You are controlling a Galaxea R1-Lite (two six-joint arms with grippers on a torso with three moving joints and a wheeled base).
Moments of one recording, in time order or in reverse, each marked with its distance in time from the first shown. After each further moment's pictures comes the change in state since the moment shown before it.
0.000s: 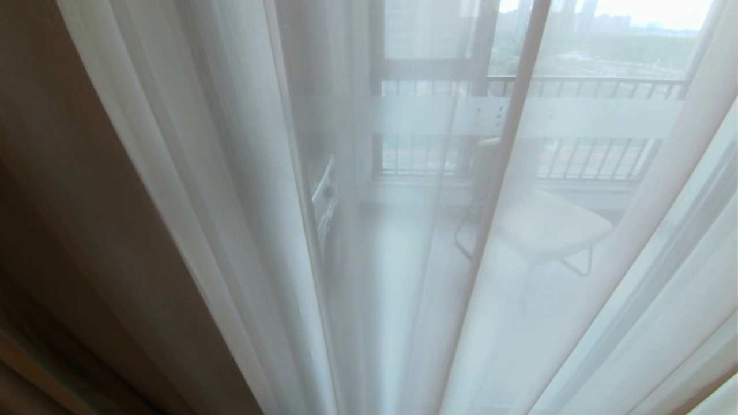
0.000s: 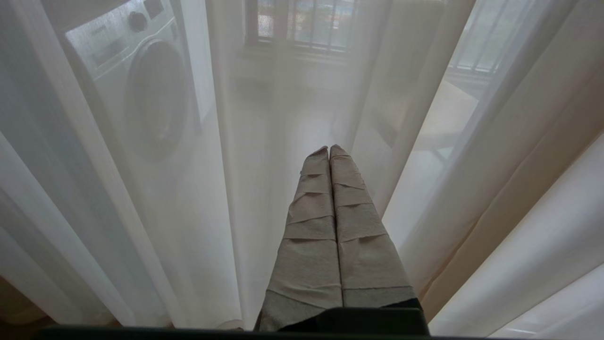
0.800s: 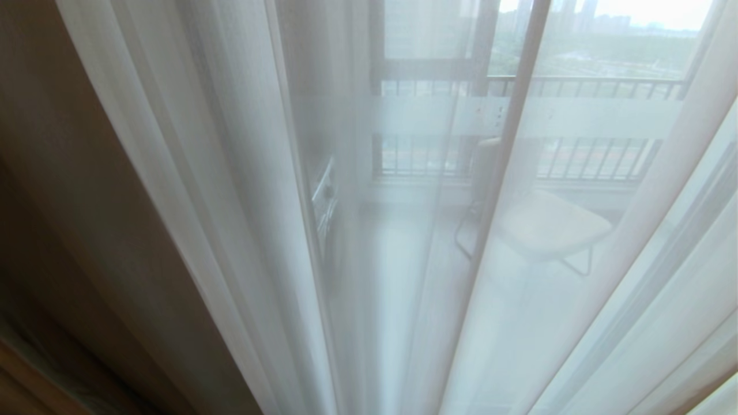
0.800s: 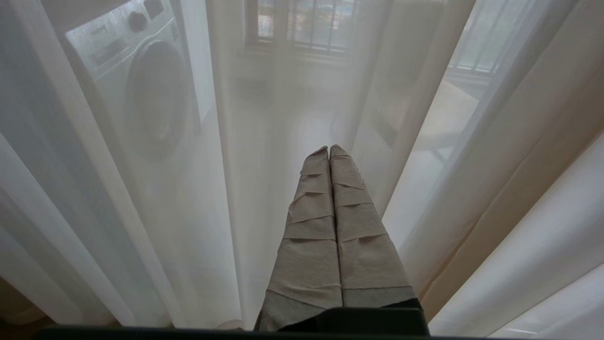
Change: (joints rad) left arm -0.001 -0.043 0.000 0.007 -0.055 0.000; right arm 0.000 0.000 0.000 0.000 0.000 0.001
